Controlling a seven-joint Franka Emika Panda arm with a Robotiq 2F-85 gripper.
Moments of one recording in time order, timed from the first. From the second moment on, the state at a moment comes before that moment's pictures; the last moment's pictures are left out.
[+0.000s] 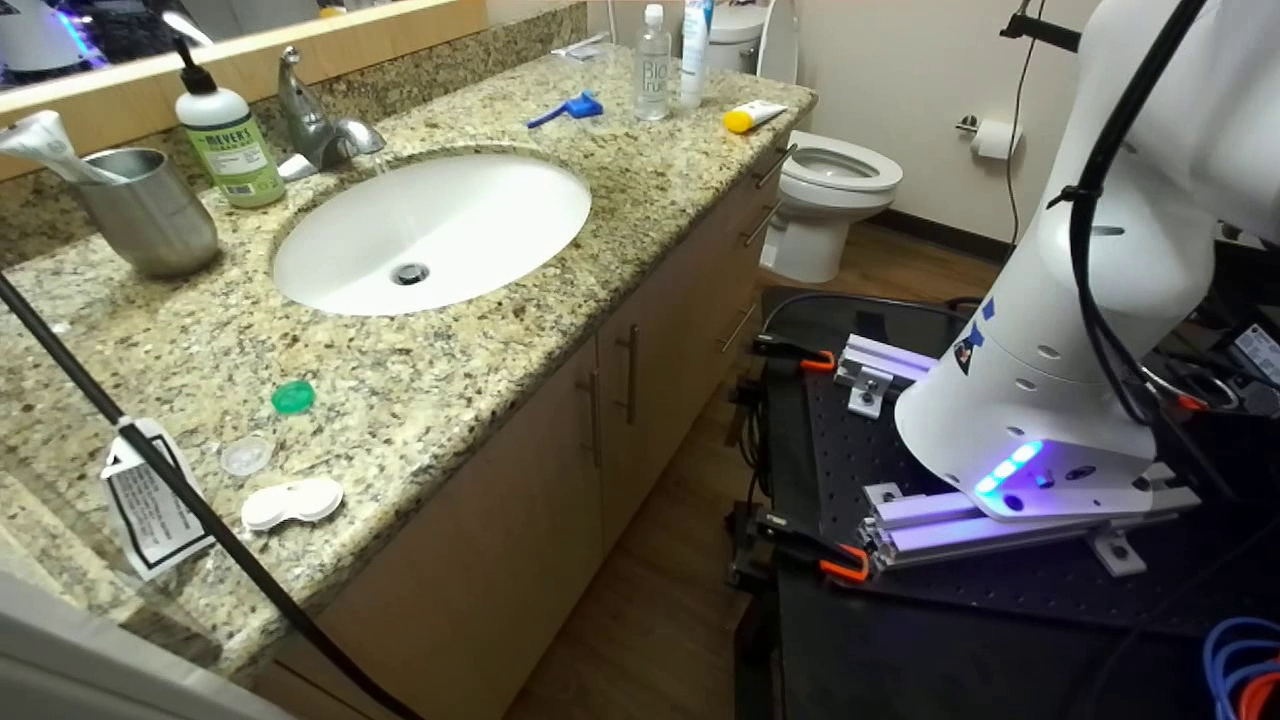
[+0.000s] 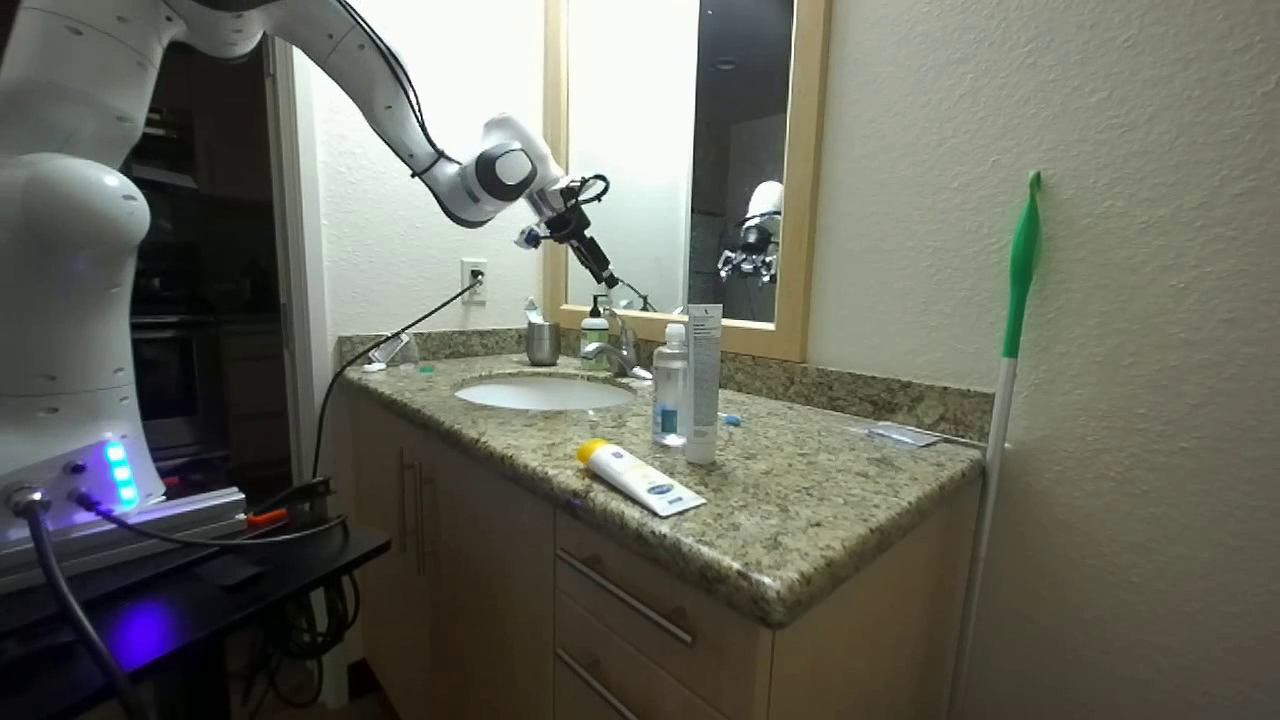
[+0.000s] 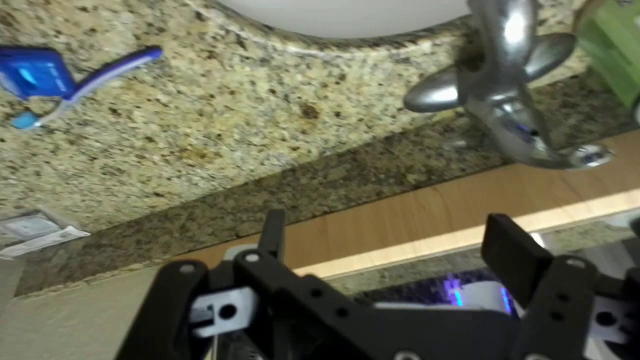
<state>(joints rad) -0.04 0.28 -0.46 -2.00 -0.17 2.89 0.53</state>
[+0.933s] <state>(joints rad) -0.06 0.42 -0.39 -1.91 -0.12 3.04 0.51</state>
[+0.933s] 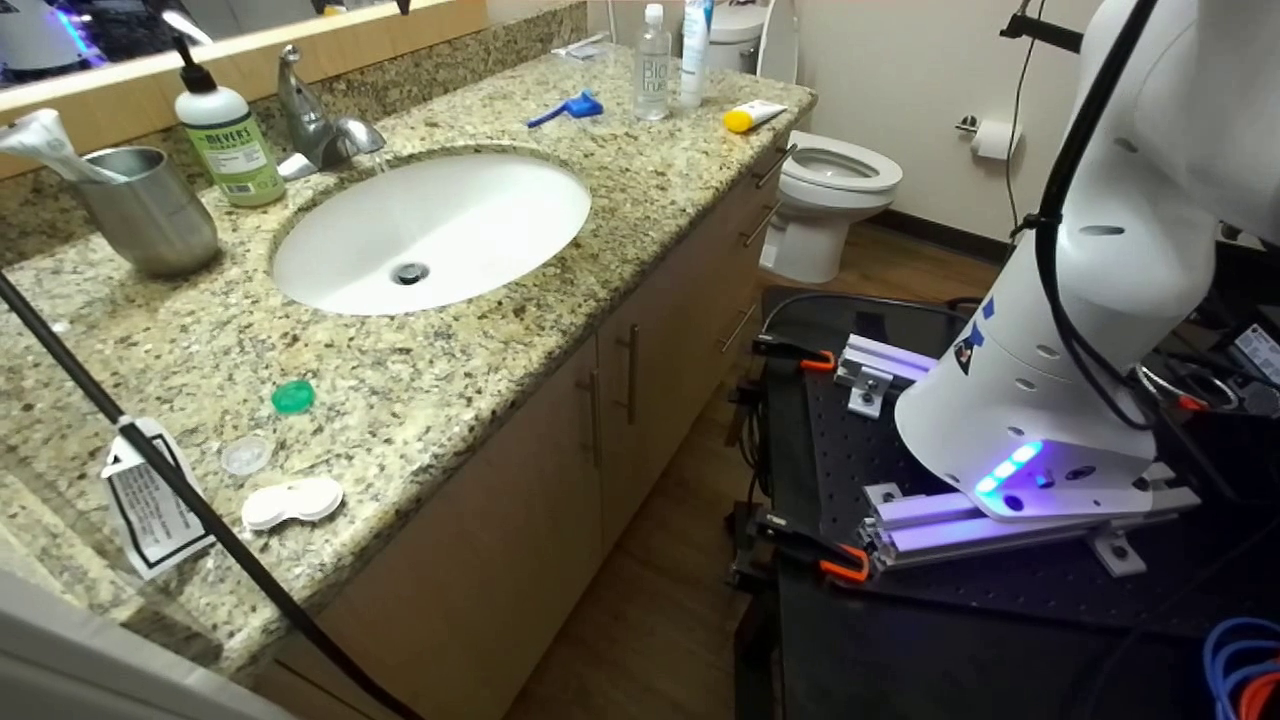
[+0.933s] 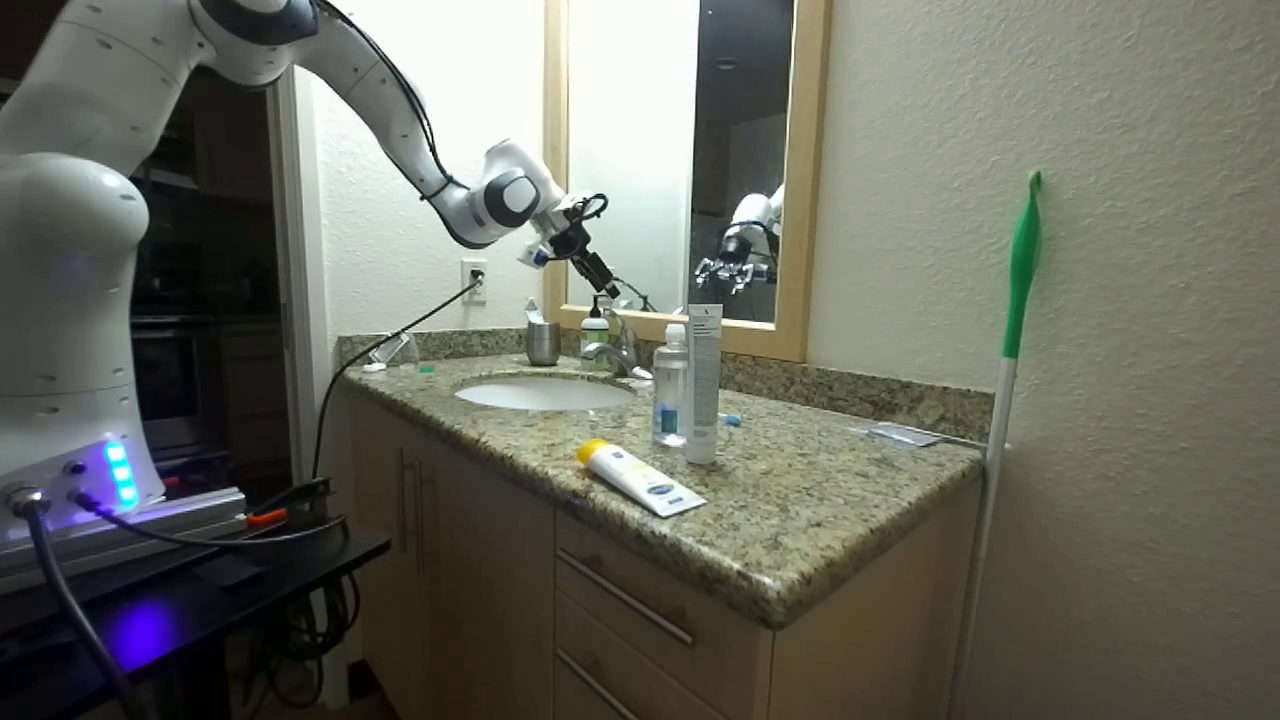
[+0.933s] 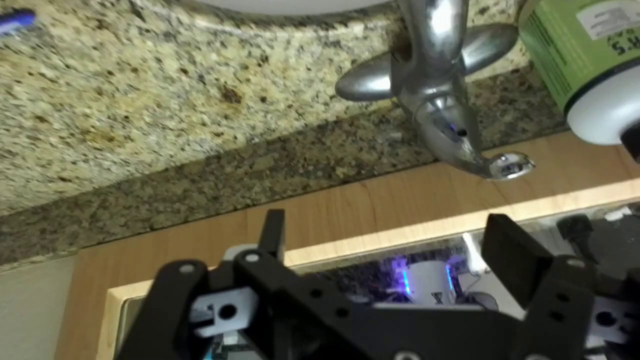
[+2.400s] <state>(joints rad) 0.00 0.69 -0.46 -1.76 -0.09 3.31 0.59</state>
